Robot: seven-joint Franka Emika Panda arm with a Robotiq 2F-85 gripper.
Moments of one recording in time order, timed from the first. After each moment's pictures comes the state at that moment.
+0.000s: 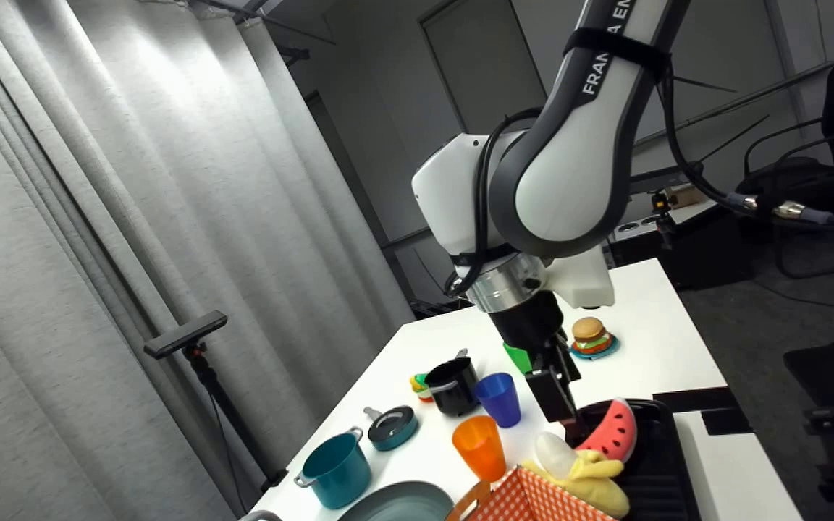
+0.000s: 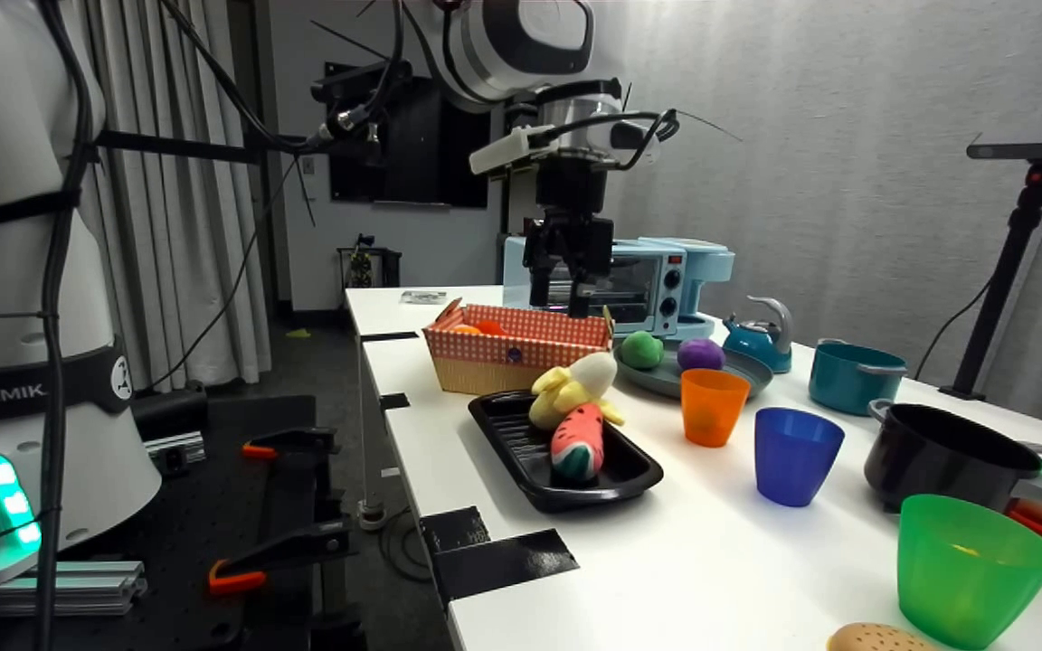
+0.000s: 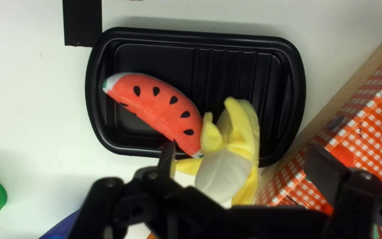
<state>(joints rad) 0.04 -0.02 0.02 -2.41 -0.12 2.31 0.08</state>
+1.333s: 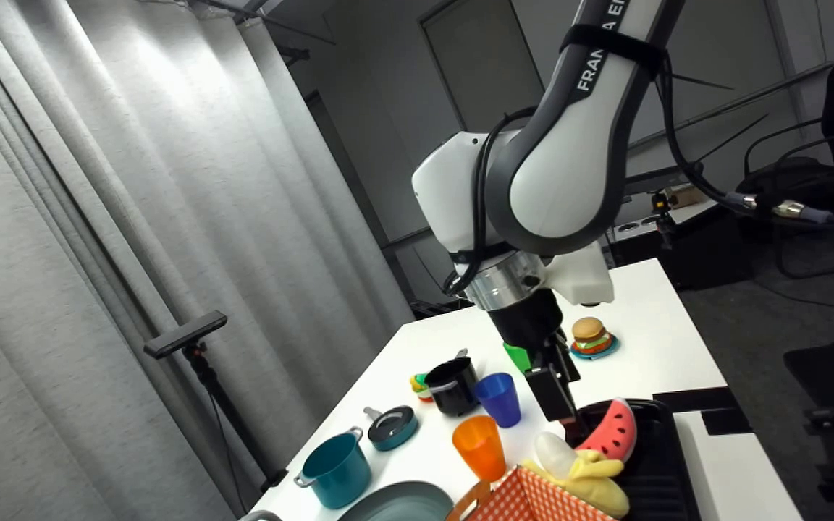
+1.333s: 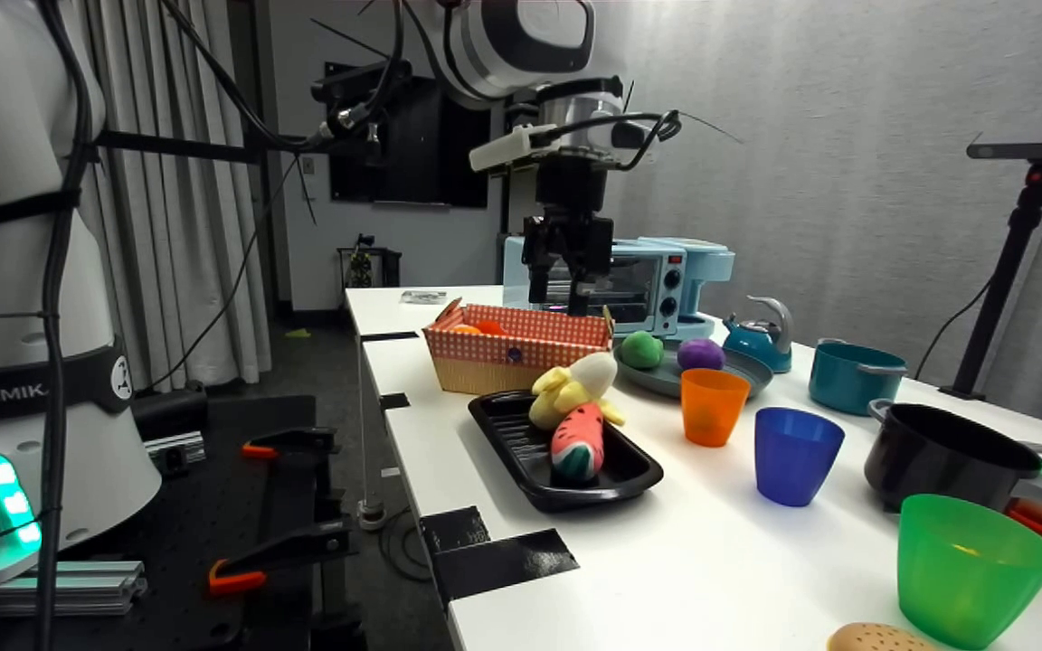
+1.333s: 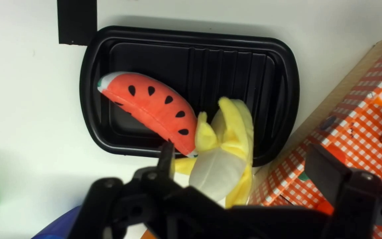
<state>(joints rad) 0.04 -0.03 0.02 -2.40 -0.09 2.31 0.05</state>
